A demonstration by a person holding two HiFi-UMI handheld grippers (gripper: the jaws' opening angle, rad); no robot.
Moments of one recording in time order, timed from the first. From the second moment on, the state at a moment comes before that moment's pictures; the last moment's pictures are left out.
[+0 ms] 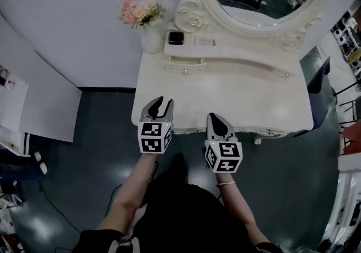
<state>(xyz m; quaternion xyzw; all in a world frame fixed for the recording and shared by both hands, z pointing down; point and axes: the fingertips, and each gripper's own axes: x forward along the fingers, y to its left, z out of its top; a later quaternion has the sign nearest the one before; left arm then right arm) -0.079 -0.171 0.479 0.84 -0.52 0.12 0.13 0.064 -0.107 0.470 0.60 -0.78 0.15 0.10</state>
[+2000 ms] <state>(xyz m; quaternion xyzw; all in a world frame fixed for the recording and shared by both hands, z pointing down) -0.036 -0.325 0.531 0.81 -0.54 0.18 0.17 0.106 -0.245 0.481 0.57 -0.79 0.17 0.12</state>
